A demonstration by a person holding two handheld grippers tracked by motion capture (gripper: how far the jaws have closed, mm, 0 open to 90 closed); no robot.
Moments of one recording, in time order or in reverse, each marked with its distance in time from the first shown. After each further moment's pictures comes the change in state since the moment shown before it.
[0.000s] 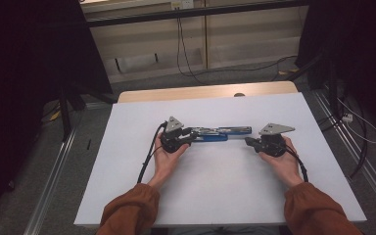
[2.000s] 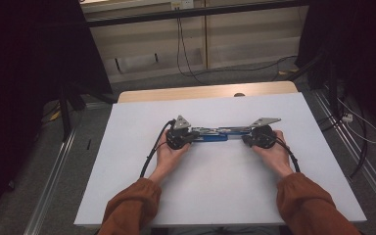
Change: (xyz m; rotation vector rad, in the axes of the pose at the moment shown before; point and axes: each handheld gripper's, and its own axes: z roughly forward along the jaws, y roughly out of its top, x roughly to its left) left arm 0.003 0.003 0.023 0.101 -0.062 0.075; right arm -0.006 0.013 0.032 0.164 -0.058 0.056
